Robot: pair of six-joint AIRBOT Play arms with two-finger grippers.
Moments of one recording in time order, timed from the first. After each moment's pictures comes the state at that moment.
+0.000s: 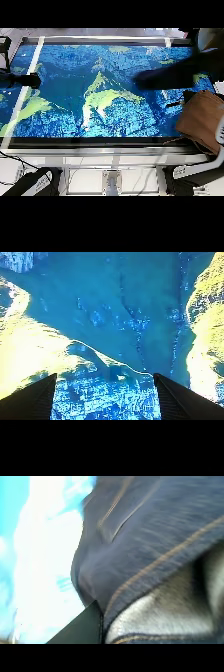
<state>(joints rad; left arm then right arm) 0.11 -1.05 1.31 1.54 -1.13 -1.41 -0.41 -1.60 2.06 -0.97 1.64 1.52</state>
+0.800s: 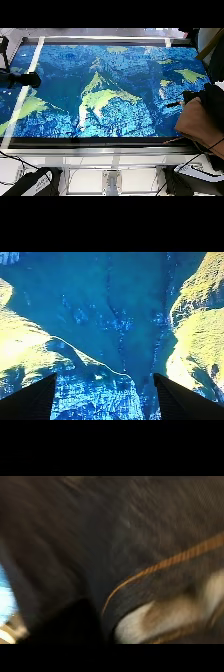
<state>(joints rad) 0.11 -1.05 1.31 1.54 -1.13 -1.49 -0.99 -1.28 1.59 -1.54 1.84 1.48</state>
